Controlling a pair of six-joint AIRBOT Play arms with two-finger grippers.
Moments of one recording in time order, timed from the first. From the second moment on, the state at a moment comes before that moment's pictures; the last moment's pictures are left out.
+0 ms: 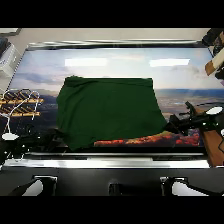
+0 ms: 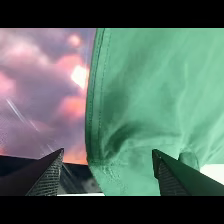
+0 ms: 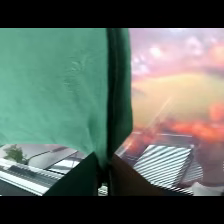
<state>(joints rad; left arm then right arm) 0.39 -1.07 0.41 0.74 -1.05 -1.34 -0.42 -1.39 0.90 -0.95 1.33 1.30</state>
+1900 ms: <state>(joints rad) 0.43 -0.87 2.06 1.00 -1.17 -1.59 -0.20 -0.97 2.21 -1.22 1.12 1.79</state>
